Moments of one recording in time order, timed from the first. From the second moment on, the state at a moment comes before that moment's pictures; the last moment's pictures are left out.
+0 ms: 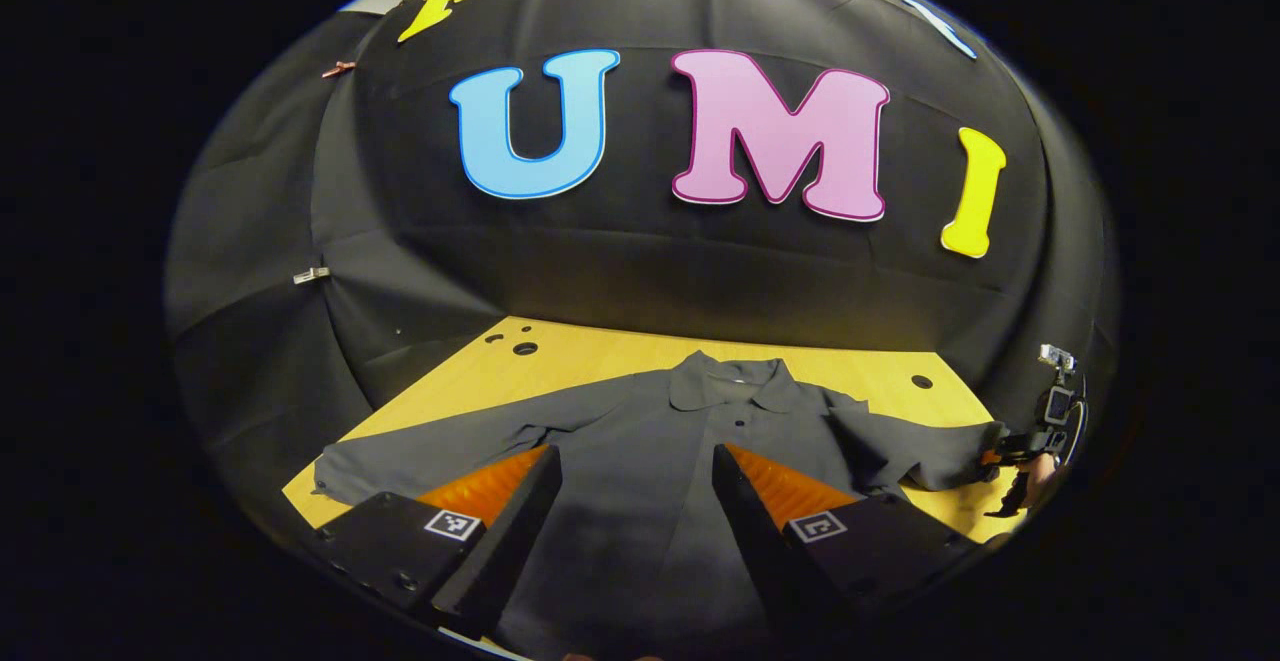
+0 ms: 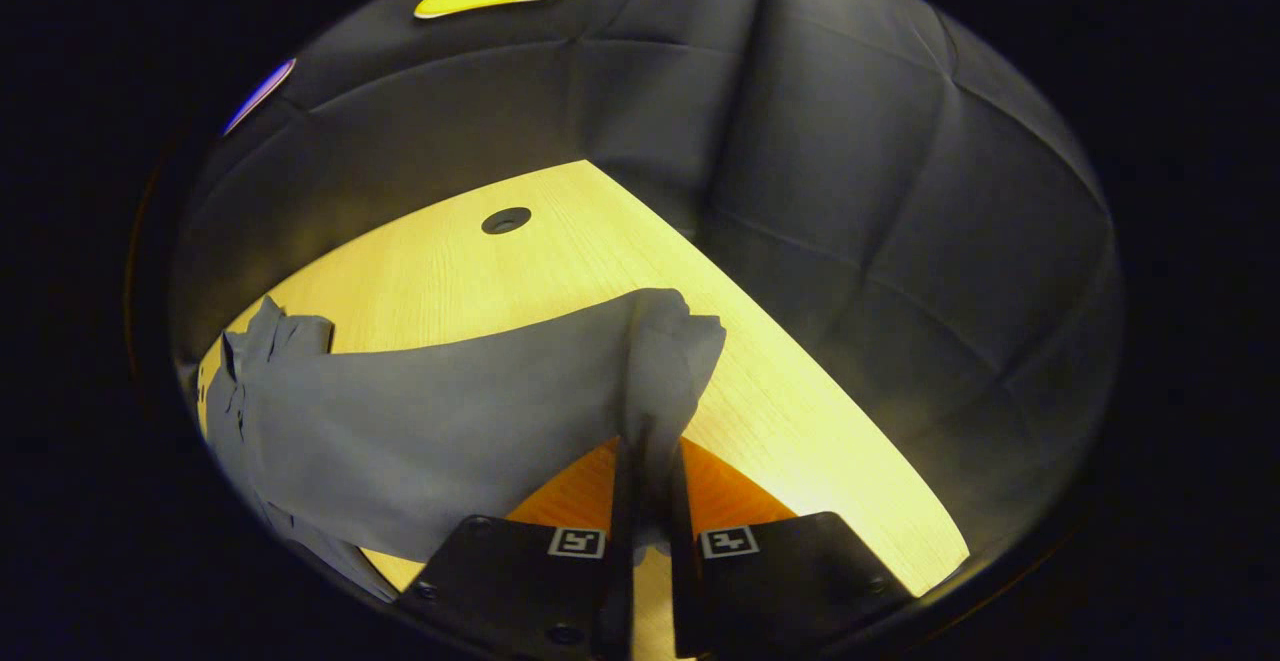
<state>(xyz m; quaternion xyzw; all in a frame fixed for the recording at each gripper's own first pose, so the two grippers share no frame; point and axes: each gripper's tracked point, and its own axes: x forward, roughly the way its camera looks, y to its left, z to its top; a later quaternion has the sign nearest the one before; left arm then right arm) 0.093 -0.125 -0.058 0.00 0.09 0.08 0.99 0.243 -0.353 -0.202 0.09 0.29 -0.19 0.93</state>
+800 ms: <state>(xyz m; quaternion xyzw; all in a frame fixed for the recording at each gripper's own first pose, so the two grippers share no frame) 0.083 -0.097 -0.054 -0.02 0.08 0.09 0.99 0.231 -0.344 -0.133 0.16 0.27 -0.16 0.94</state>
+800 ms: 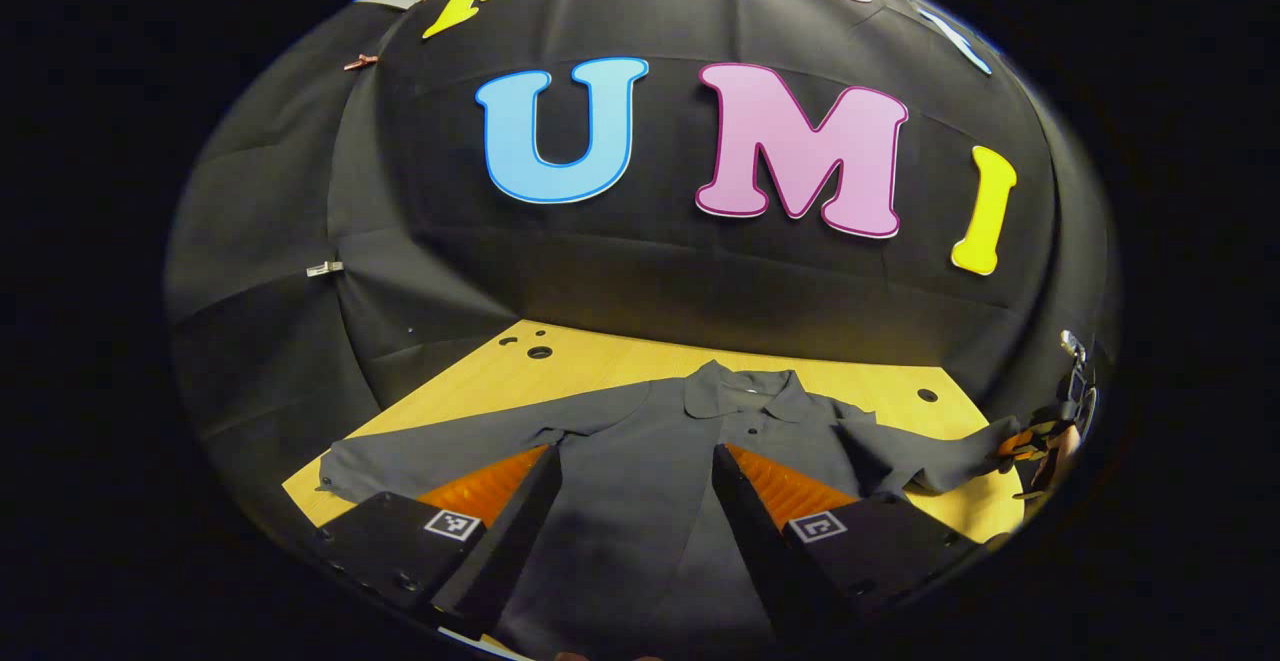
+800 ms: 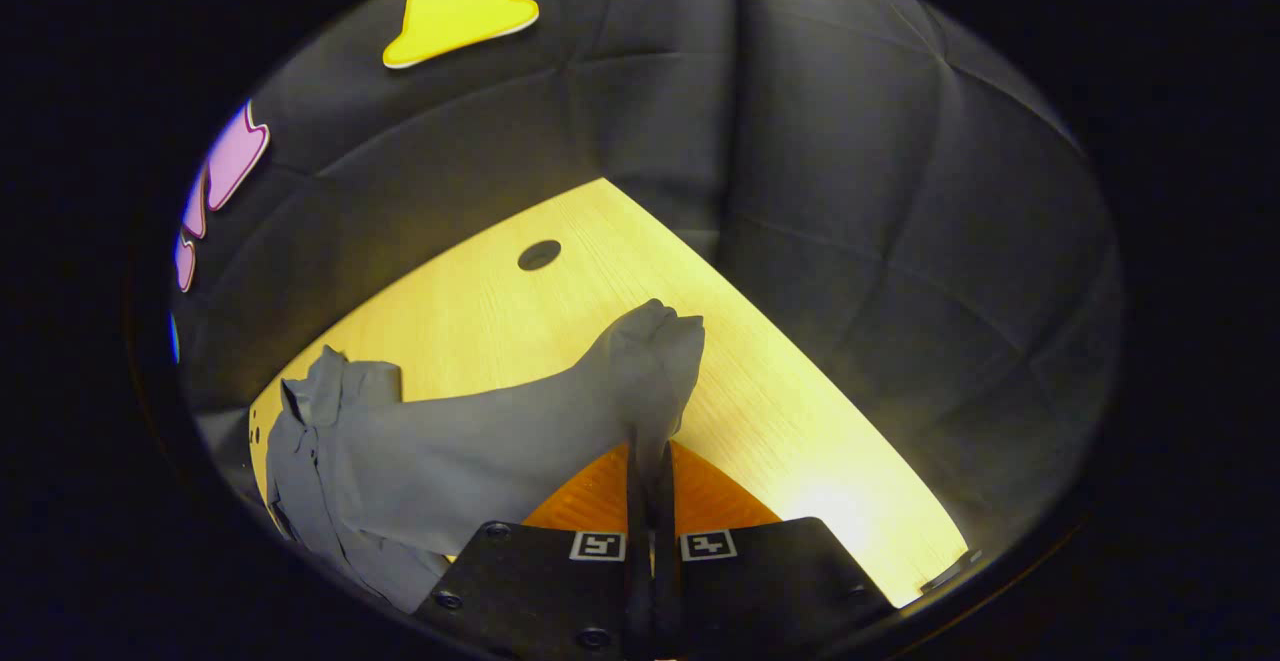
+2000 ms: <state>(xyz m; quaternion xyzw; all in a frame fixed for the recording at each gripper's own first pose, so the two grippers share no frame) 0.025 0.009 -0.042 0.01 0.06 0.11 0.99 0.246 -0.066 0.008 0.06 0.17 0.03 0.98</state>
